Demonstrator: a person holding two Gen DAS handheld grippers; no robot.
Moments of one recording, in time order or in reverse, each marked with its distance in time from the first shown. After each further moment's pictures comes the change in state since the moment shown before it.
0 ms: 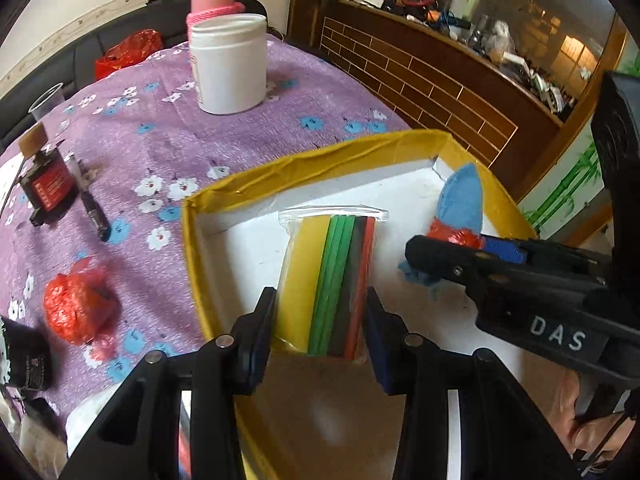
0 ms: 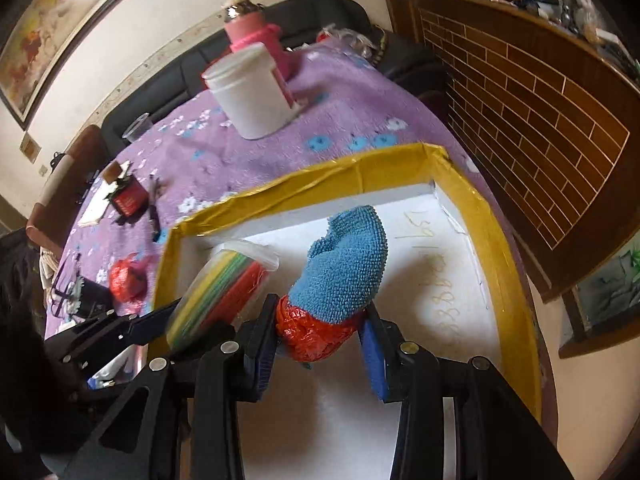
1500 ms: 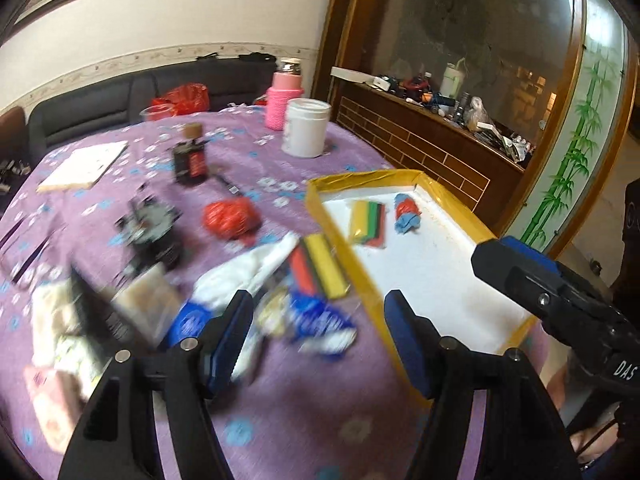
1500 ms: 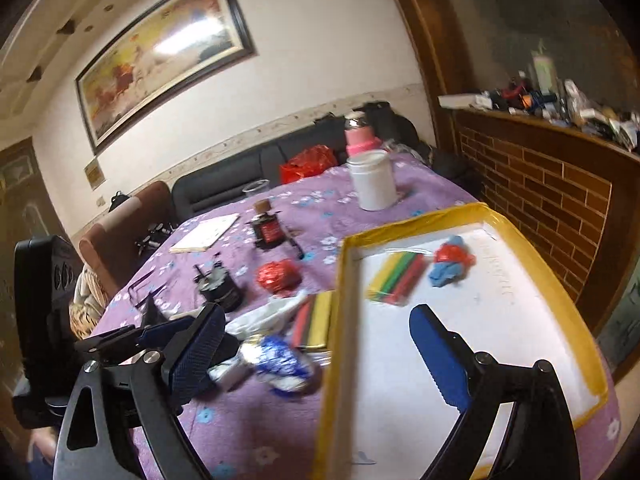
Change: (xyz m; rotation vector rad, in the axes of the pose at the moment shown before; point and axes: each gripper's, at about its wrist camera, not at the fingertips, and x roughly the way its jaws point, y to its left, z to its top) left arm -0.175 0.065 -0.155 -0.073 -0.312 0.001; right arm -0.136 0.128 -0.159 -0.149 -0.479 0.116
